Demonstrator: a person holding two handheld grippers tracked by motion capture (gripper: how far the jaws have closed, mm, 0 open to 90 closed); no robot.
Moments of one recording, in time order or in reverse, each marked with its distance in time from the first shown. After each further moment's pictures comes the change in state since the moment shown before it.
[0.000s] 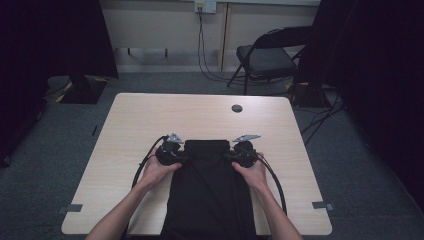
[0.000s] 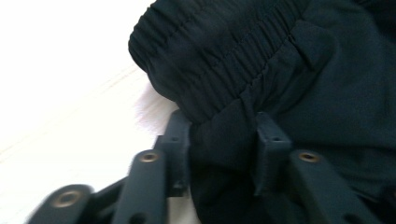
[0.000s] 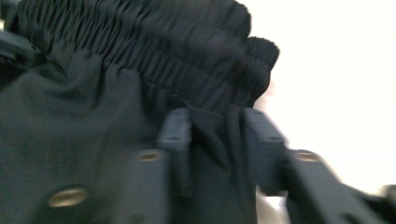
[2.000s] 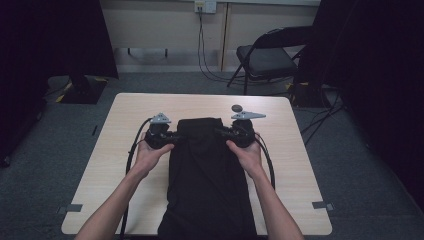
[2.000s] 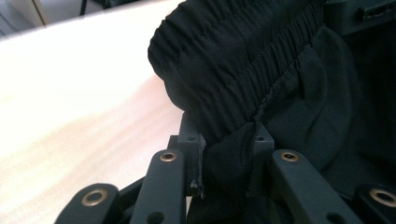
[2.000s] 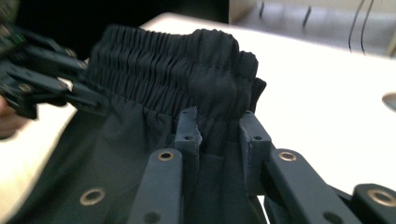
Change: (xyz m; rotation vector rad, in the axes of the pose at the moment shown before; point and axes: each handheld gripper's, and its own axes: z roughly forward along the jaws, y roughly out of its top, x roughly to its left) left arm 0.017 0.046 -0.071 -0.263 -0.027 -0.071; right arm 0.026 0.080 -0.053 -0.264 0.114 -0.003
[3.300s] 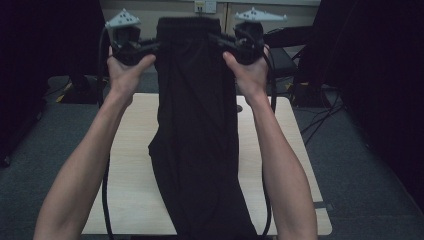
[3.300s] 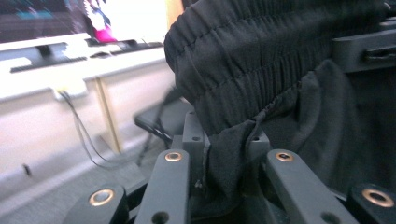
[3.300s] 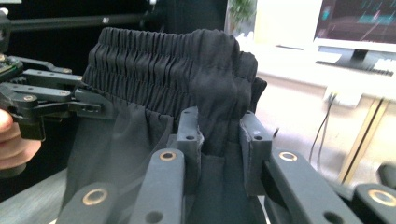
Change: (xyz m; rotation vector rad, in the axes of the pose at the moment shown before) left arm -0.011 0.195 -0.117 -0.341 0.144 0.147; right arm 0.044 0.219 -0.078 -0.324 -0.051 -0.173
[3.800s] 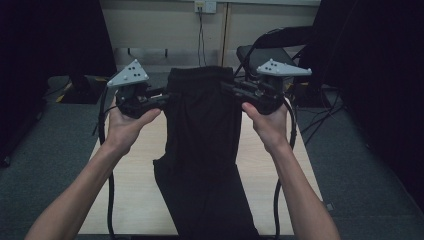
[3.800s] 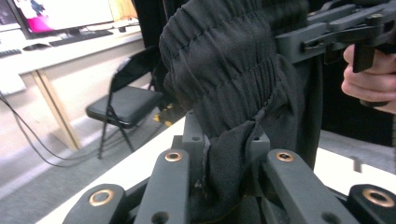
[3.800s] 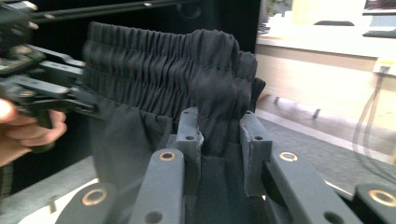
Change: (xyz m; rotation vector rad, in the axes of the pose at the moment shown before) left arm -0.081 -0.047 -0.053 0.041 -0.170 0.042; right arm 0.025 -0.066 -0.080 0.035 0.150 0.060
